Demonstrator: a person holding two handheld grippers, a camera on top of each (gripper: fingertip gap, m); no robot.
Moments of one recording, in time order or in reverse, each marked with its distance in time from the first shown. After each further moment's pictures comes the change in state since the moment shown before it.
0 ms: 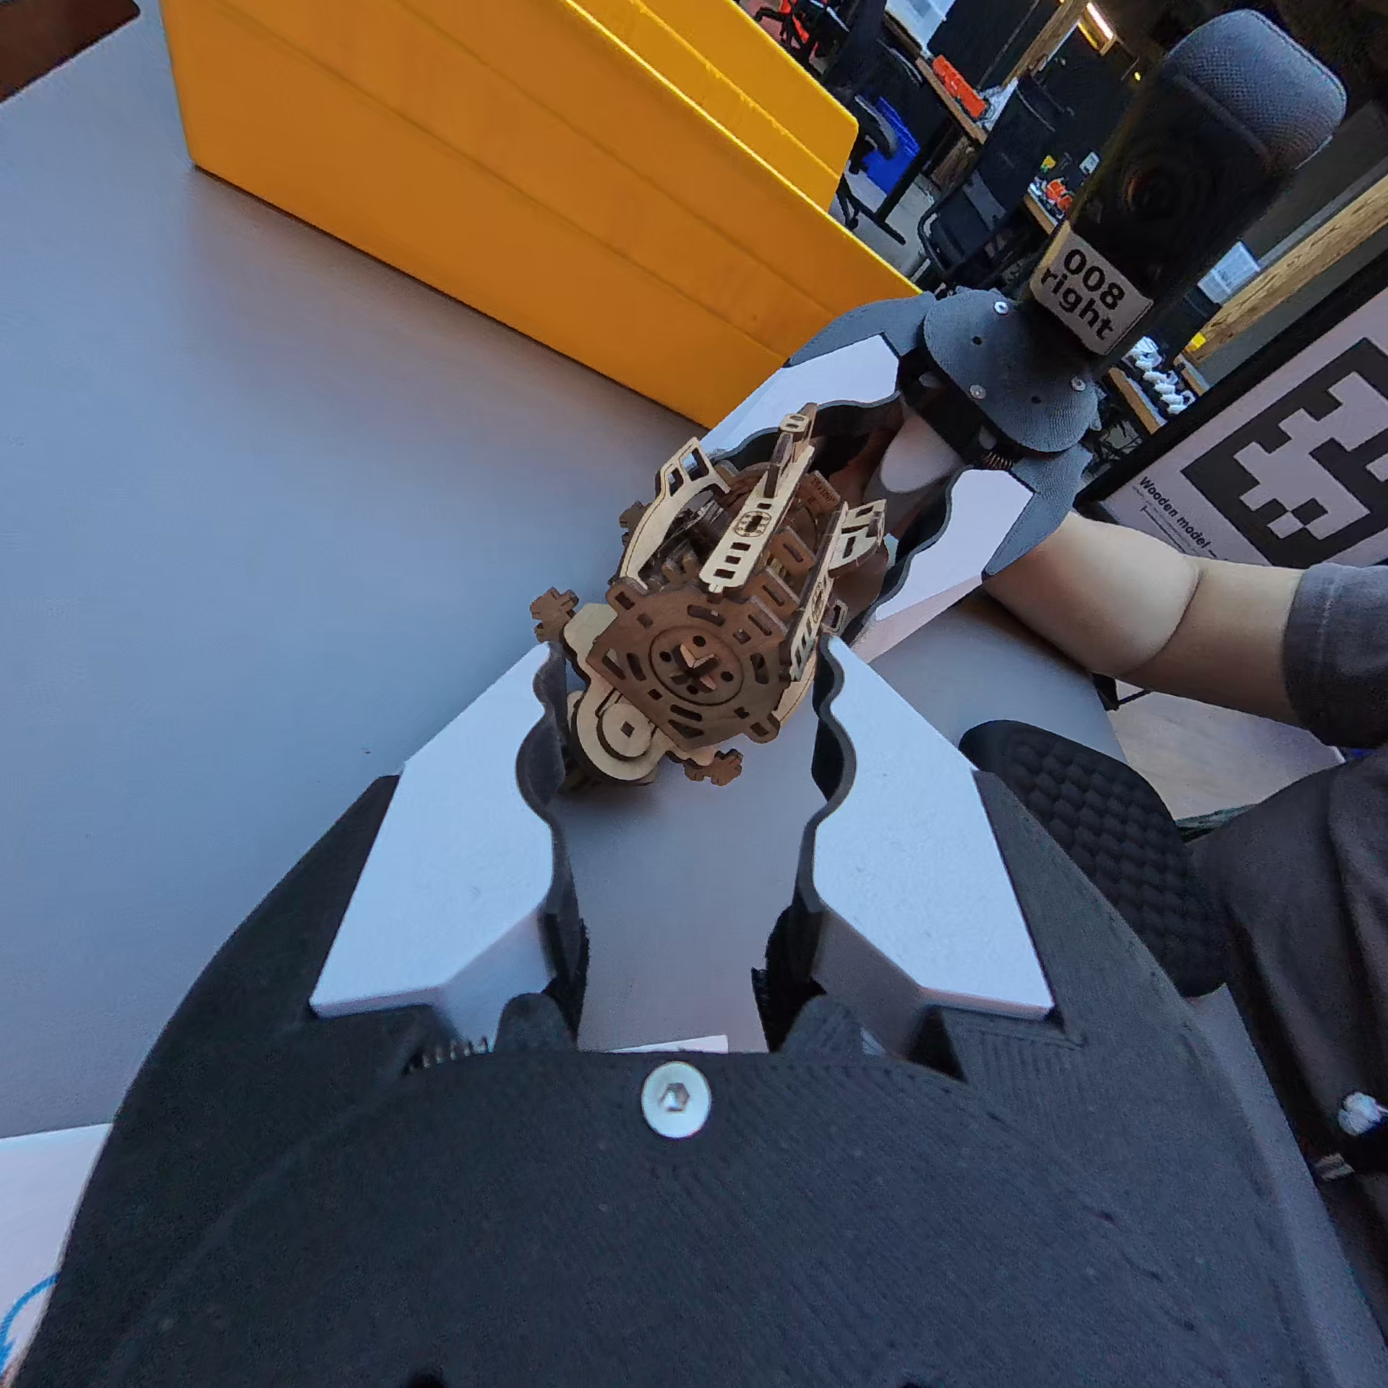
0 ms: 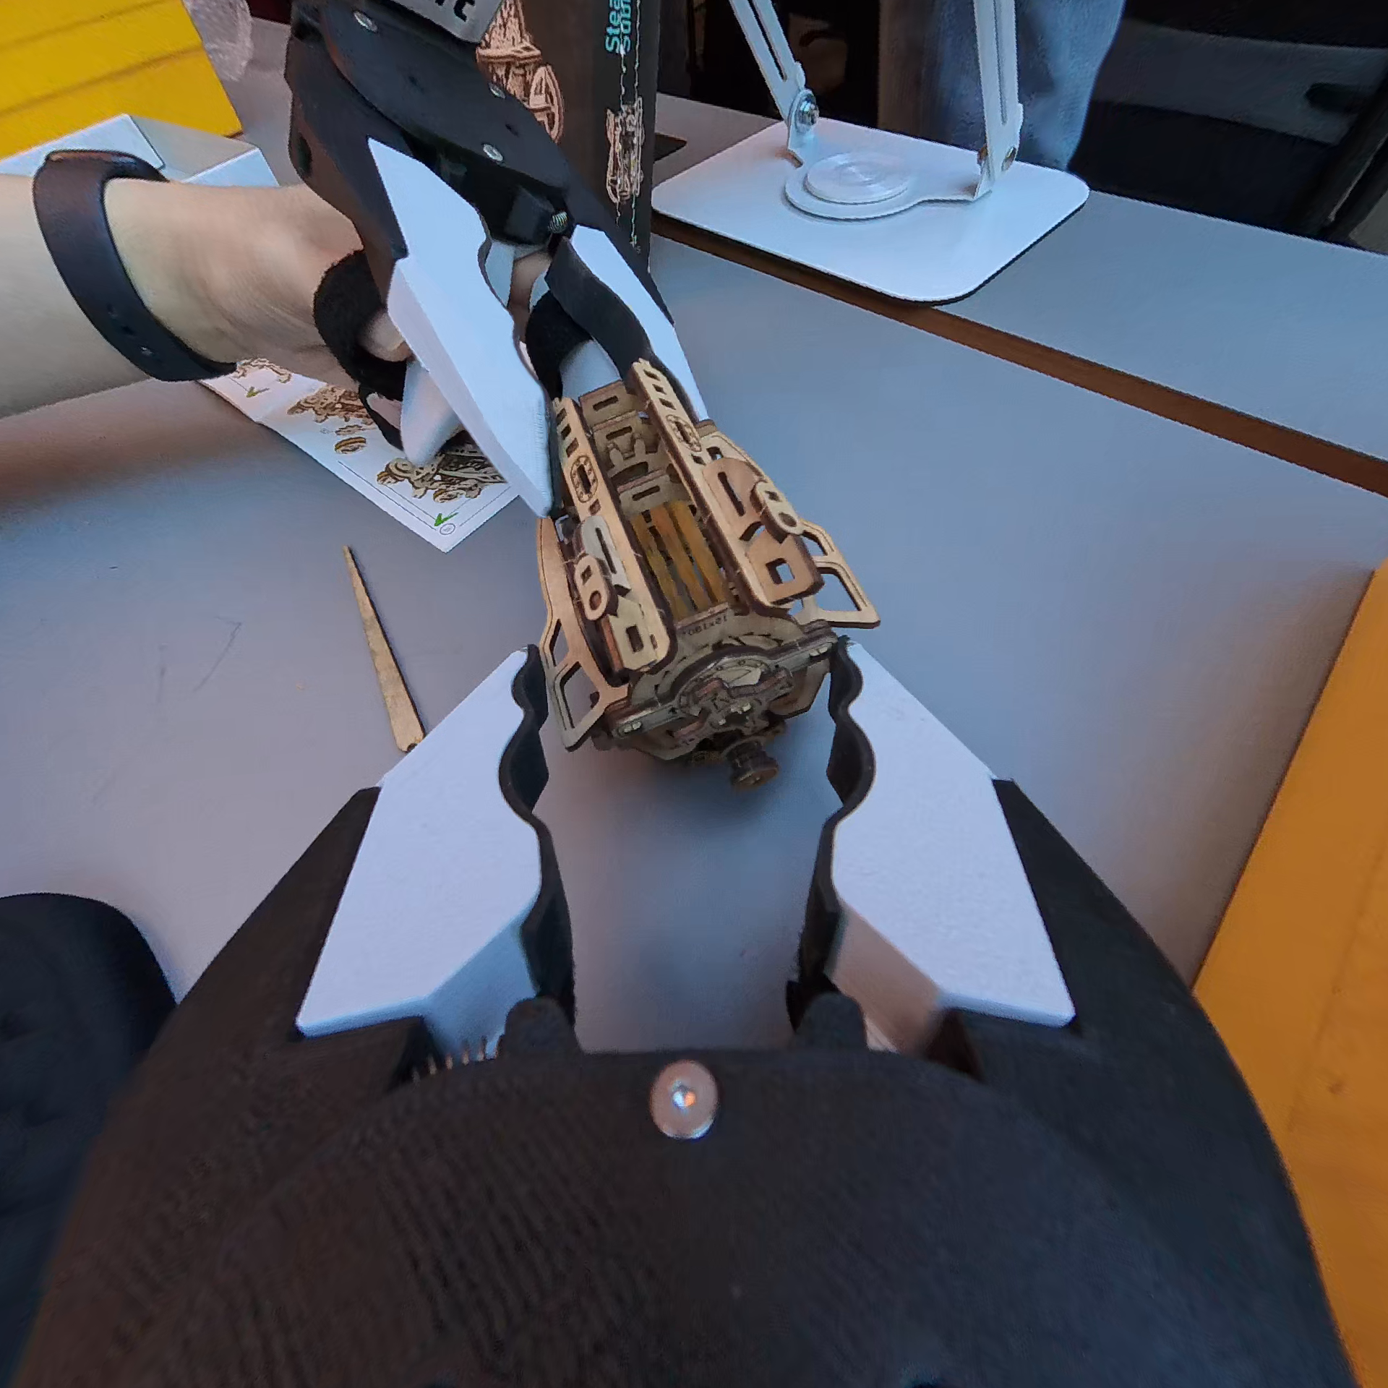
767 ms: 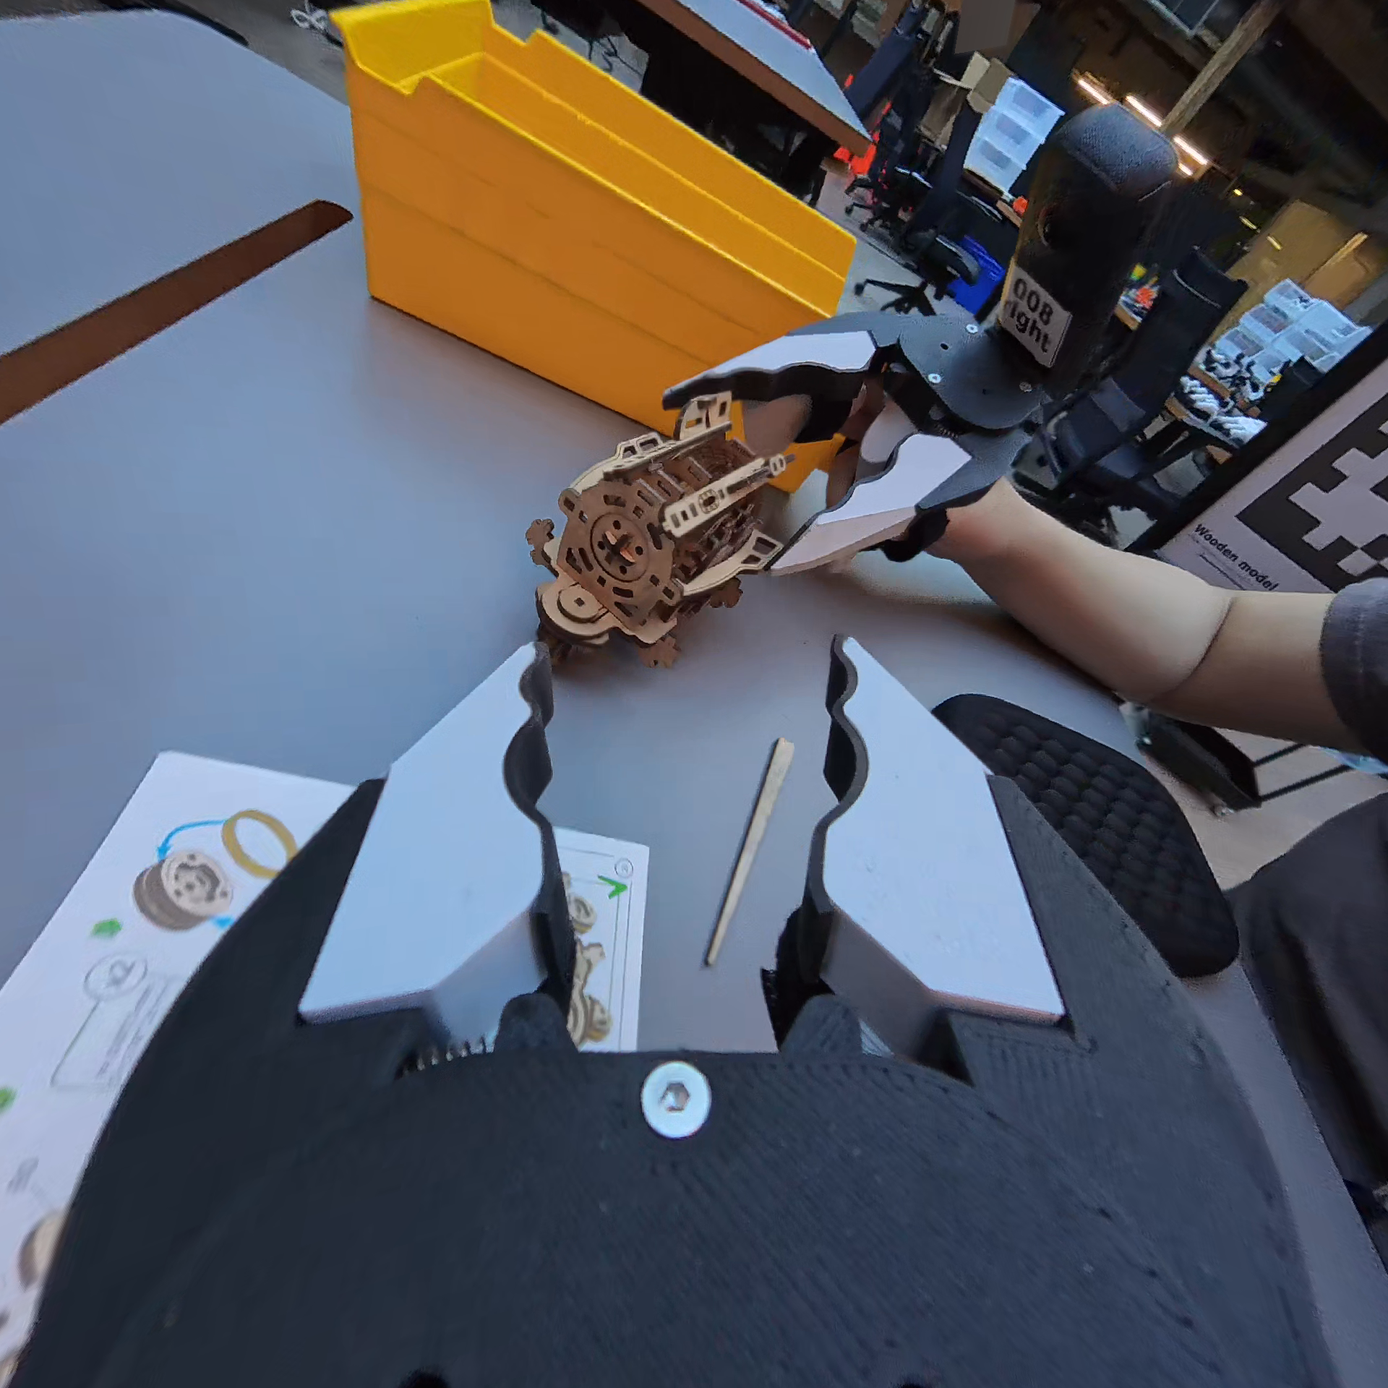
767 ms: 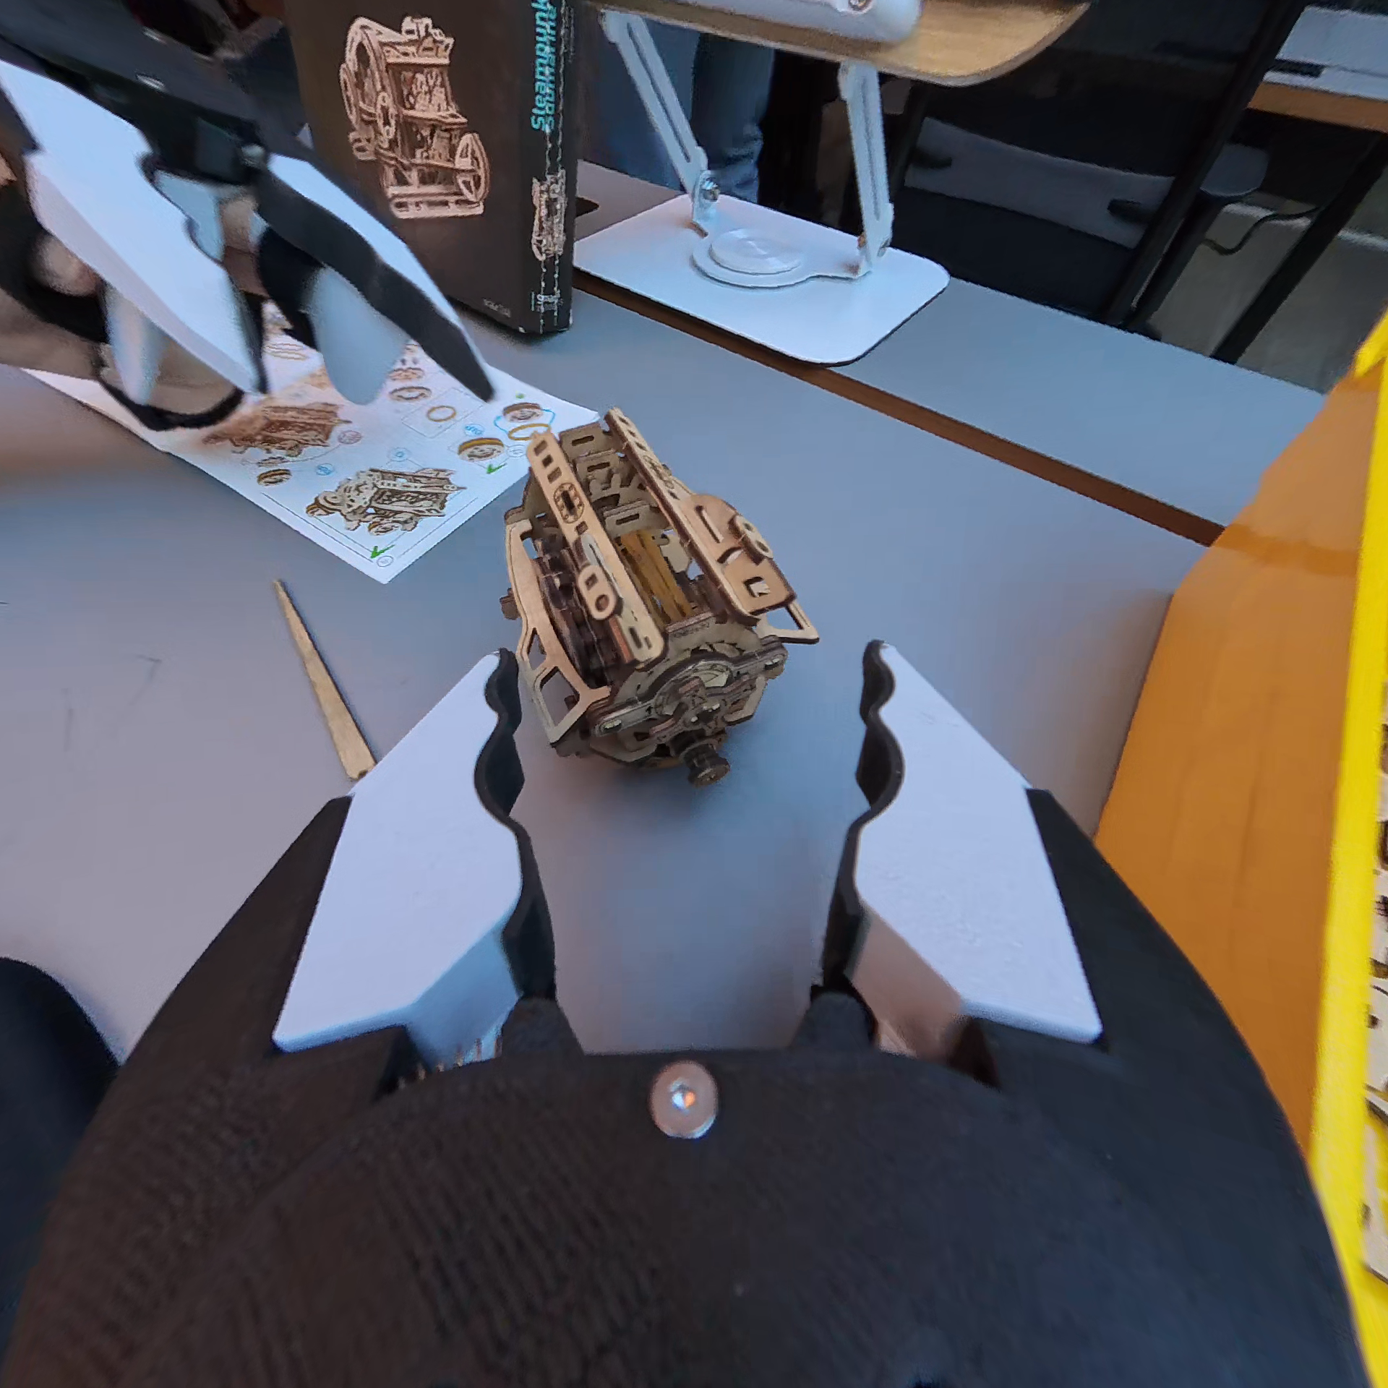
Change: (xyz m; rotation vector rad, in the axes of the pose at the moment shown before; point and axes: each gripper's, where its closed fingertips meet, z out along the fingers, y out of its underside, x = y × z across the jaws) left arm 0.028 0.010 -0.065 0.153 -0.145 0.056; right arm 0.012 -0.013 -0.015 0.051 0.145 -0.050
